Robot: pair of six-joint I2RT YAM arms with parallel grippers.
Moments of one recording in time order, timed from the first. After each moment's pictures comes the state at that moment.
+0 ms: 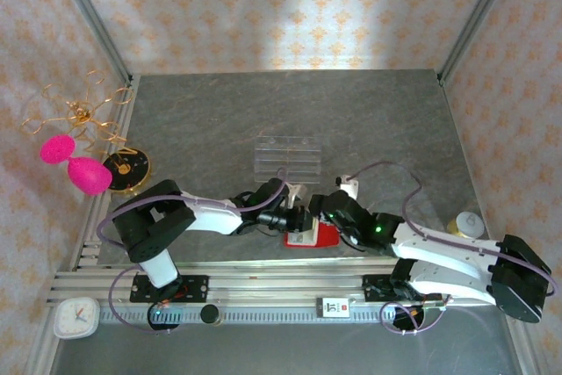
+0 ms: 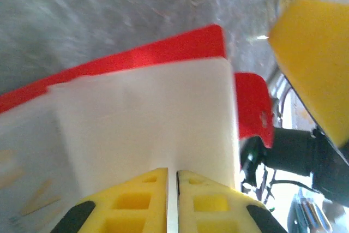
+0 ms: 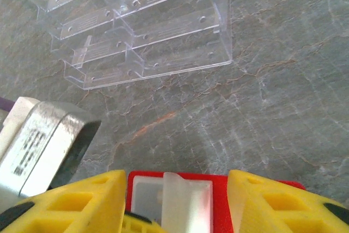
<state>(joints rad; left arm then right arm) -0.91 1.70 0.67 0.37 0.48 -0.96 0.99 0.99 0.45 -0.21 0.39 1.01</state>
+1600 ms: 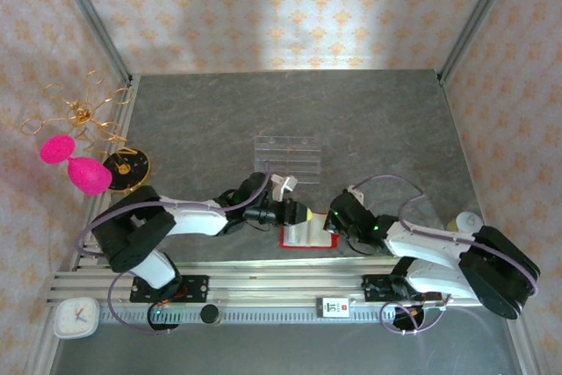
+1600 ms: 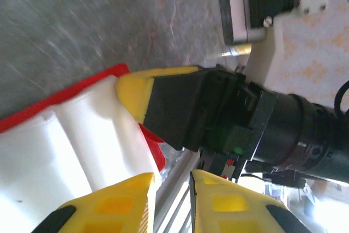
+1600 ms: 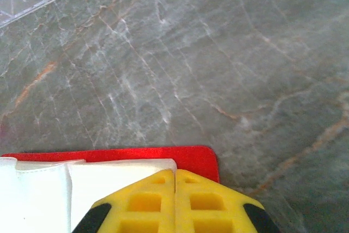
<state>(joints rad) -0.81 1.55 0.56 0.47 0.53 -0.97 0.82 1.14 0.31 -0.09 0.13 1.02</state>
